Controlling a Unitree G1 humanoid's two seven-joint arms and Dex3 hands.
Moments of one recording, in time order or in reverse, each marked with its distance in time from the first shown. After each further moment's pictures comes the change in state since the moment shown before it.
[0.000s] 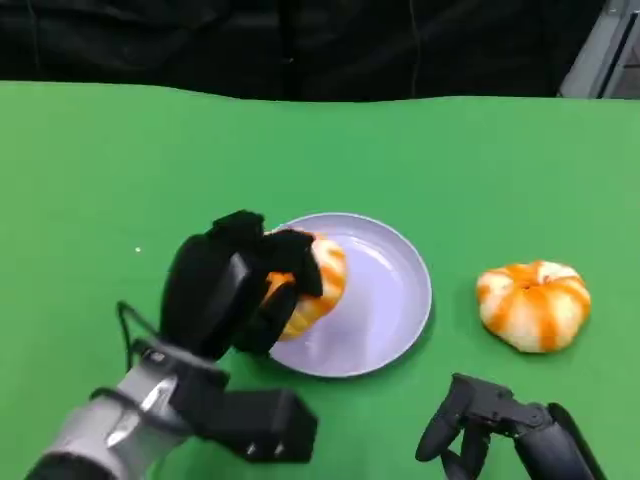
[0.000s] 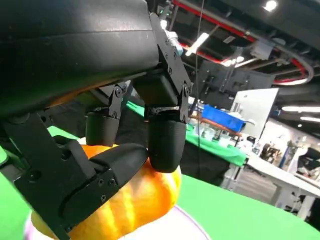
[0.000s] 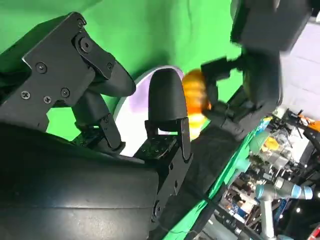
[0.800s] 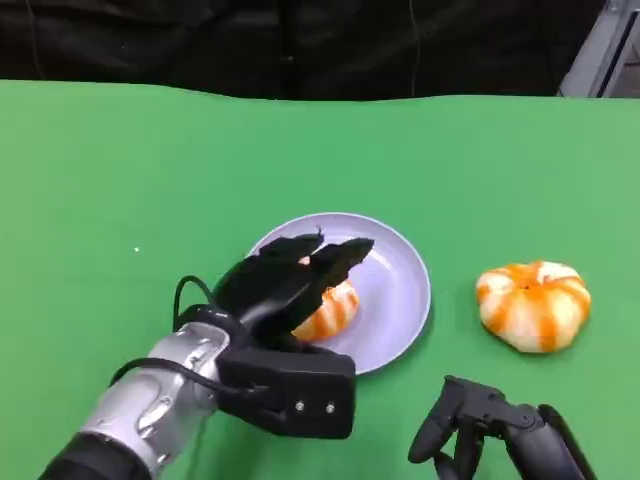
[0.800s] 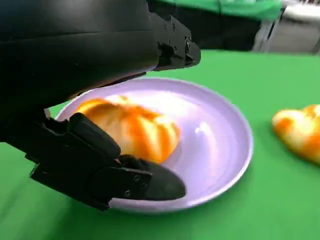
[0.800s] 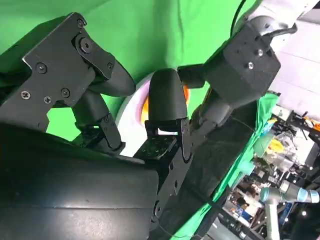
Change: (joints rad) left arm 0.011 0.008 -0.076 -0.196 -0.076 0.340 -0.713; right arm 0.000 0.007 0.017 -0.001 -0.001 0.020 -0.005
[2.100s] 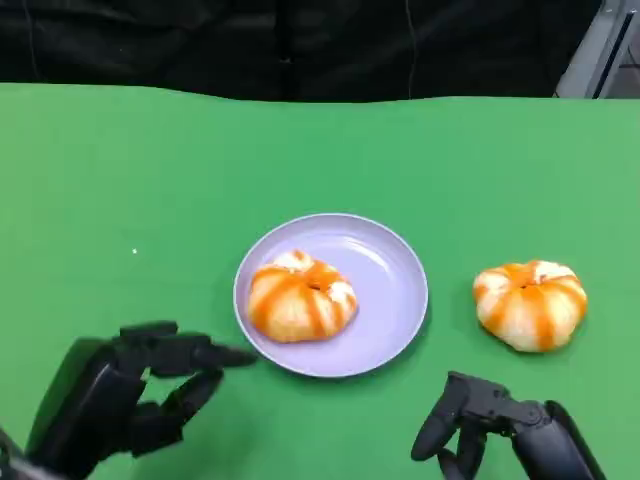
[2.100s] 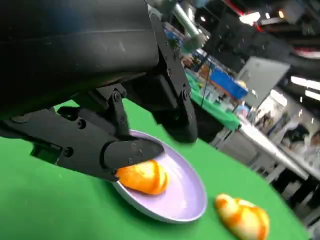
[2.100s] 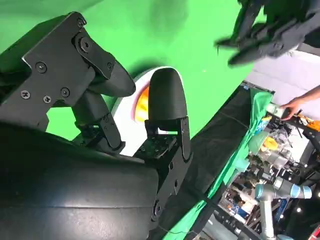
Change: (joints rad) left arm 0.567 0.160 0.394 -0.323 -0.375 -0.559 0.153; right arm 0.021 -0.012 -0.006 -0.071 0.019 0.033 0.026
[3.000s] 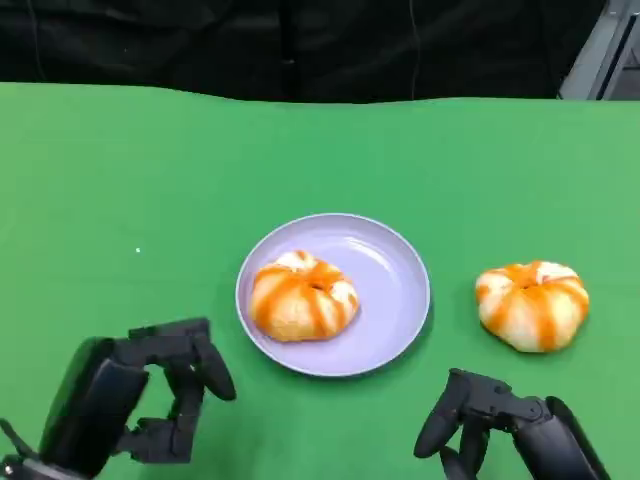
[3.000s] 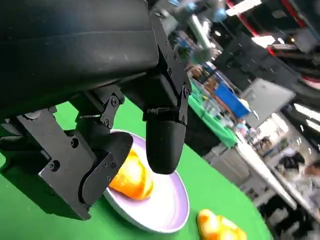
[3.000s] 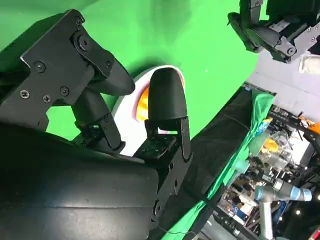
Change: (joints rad) left arm -0.009 -0.087 0.052 -0.004 -0.023 0.006 -0.087; right arm -0.017 -0.008 -0.006 0.017 -0.001 -0.001 0.000
